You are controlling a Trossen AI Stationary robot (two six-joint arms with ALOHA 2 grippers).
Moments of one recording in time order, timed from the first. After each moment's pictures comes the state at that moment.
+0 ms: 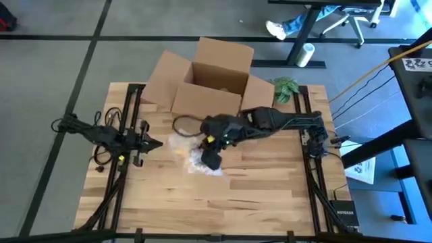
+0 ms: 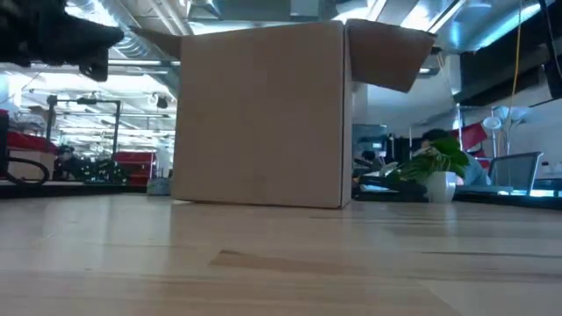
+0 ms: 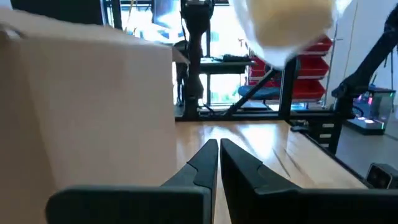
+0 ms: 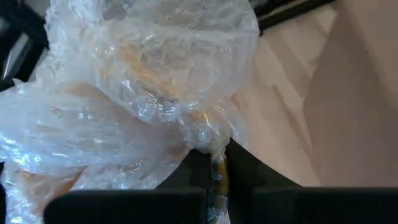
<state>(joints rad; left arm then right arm) -0.38 0.00 0.03 0.07 -0.37 0.06 0.17 1.97 2.36 -1.08 0.07 0.53</state>
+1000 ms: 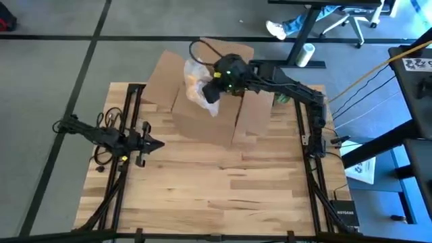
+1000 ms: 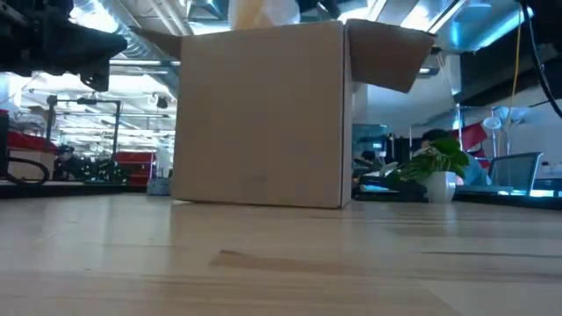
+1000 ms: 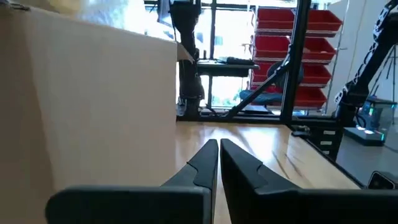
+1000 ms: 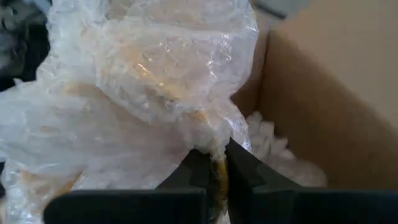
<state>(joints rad) -0.37 0.00 0.01 0.07 -0.38 0.00 -0.24 1.97 2.34 -1.09 0.17 0.47</state>
